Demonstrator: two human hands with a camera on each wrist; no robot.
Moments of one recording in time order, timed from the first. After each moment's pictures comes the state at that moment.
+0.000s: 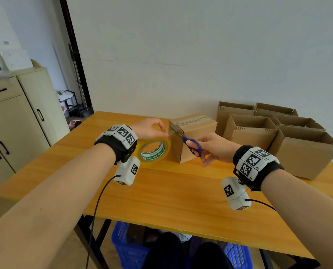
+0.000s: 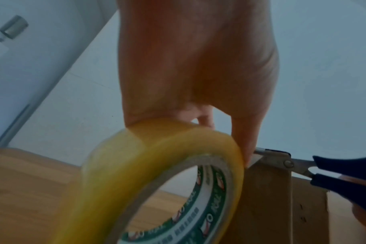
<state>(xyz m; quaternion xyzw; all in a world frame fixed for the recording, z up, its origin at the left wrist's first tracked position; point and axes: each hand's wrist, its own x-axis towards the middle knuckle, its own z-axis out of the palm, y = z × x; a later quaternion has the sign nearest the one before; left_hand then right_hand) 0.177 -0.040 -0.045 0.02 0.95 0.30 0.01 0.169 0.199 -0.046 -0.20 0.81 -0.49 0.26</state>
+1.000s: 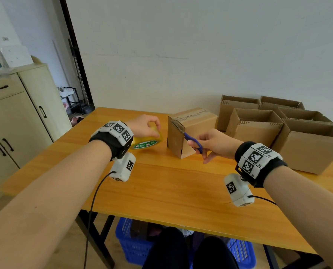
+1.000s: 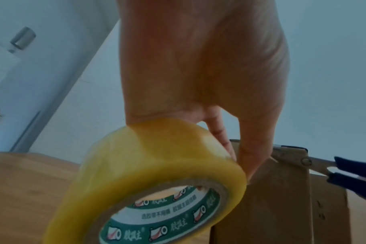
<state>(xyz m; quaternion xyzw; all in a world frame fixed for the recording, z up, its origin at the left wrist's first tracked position) 0.184 -0.055 -0.046 0.01 0.96 0.28 0.03 0.167 0.196 -0.052 -0.22 0.83 -0.46 0.25</state>
